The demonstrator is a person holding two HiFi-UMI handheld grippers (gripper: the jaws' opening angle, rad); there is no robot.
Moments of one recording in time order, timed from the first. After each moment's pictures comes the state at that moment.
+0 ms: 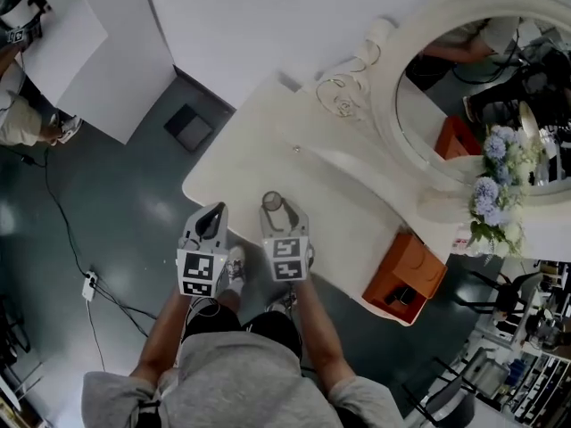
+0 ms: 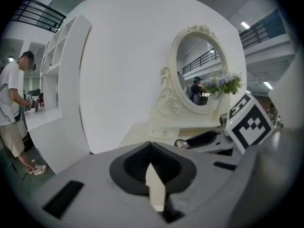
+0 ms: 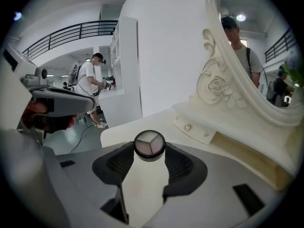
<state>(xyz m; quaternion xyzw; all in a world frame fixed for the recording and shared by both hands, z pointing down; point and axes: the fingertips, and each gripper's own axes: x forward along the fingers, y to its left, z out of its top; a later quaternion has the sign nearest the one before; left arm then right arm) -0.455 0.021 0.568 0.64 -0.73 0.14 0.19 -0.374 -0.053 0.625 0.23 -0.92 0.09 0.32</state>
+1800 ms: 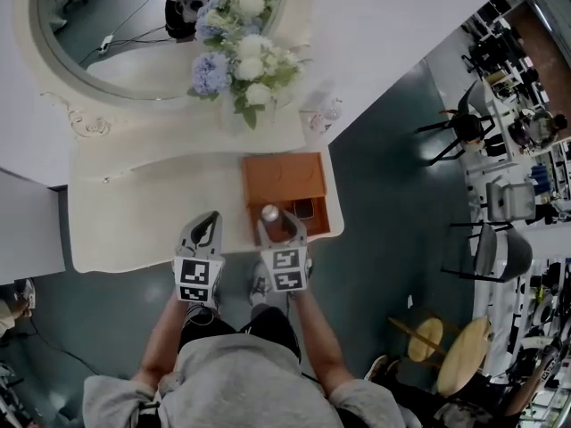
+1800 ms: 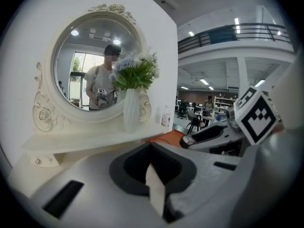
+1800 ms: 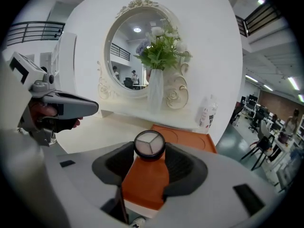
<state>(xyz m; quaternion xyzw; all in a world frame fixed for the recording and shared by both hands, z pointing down) -0.017 -0.085 0.534 0.86 -0.47 0.18 0.11 0.106 -0.080 0.572 0.54 -0.78 0.15 0.26</state>
